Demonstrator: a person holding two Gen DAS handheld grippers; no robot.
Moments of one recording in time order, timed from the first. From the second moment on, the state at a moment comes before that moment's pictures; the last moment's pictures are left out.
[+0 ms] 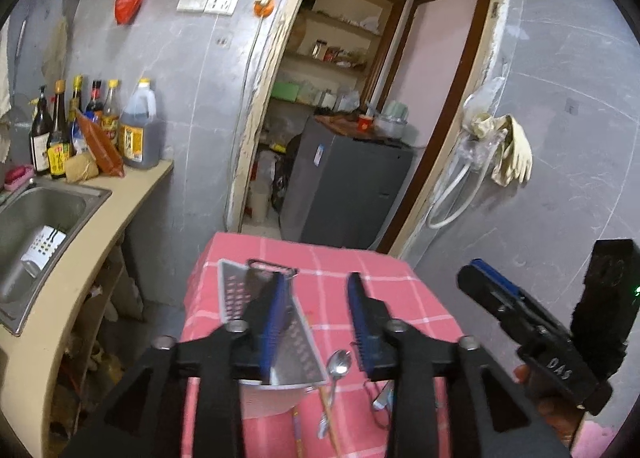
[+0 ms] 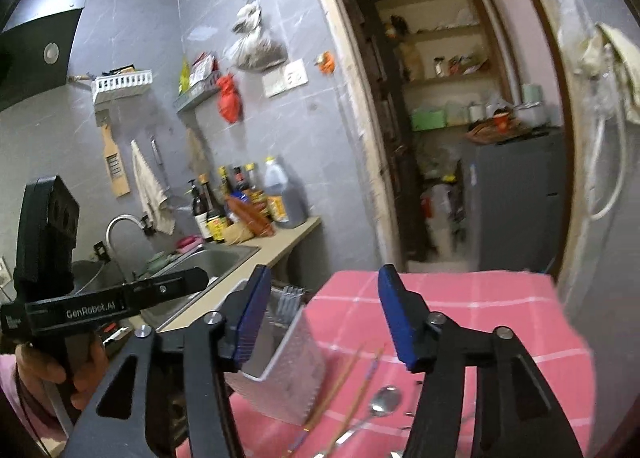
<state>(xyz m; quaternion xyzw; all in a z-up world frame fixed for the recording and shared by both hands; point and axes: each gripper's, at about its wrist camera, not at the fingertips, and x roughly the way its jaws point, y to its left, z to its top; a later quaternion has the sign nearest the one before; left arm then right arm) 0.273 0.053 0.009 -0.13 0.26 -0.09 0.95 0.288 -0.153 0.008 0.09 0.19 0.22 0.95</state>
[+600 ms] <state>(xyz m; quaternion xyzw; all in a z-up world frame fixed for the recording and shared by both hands) 0.248 -0.039 0.013 -0.07 0.19 -0.11 0.97 0.242 -0.256 0.021 0.08 0.16 0.12 0.98</state>
